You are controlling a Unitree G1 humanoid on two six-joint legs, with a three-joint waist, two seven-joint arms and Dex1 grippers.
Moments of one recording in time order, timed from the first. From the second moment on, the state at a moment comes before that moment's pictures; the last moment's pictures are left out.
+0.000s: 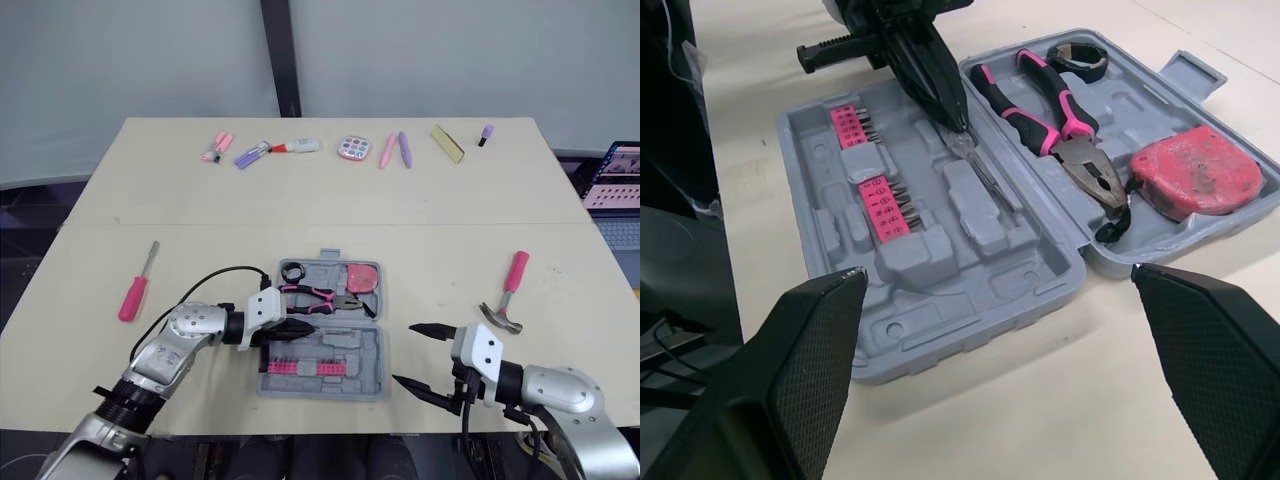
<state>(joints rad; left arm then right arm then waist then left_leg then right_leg) -0.34 0.47 -0.31 0.07 -0.08 0.17 -0.96 0.26 -0.74 -0.13 -0.36 0.41 0.07 1.04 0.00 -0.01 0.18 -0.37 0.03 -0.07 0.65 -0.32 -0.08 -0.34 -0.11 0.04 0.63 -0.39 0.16</state>
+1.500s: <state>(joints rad) -0.34 0.47 -0.35 0.12 -0.03 0.11 -0.91 0.28 -0.74 -0.16 -0.39 0.41 0.11 1.04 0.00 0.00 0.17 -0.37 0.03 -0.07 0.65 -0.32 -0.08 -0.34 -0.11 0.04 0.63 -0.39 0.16</state>
